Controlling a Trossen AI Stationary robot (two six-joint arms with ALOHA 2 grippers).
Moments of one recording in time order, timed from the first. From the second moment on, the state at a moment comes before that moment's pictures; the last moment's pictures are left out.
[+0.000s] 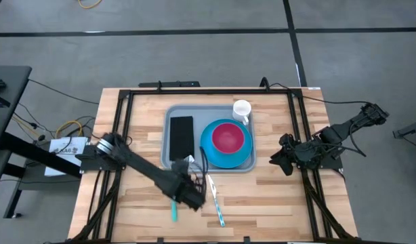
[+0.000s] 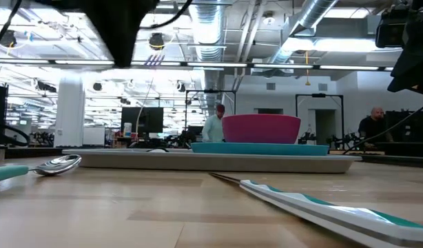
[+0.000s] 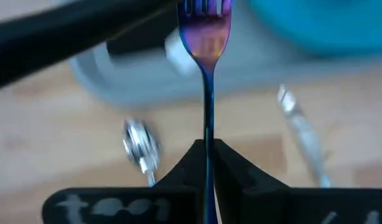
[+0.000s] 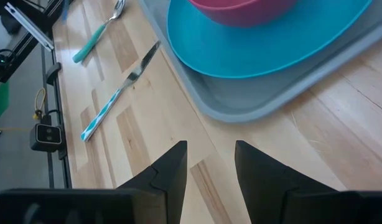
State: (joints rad) left arm -0.48 1.98 1.77 -1.44 -0.36 -1.92; right arm 0.49 0.54 0.48 -0.73 0.26 0.99
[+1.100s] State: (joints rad) left arm 0.22 1.31 0.77 -0.58 -0.13 -1.24; right arm 0.49 0.54 0.48 -0.78 0.26 1.04
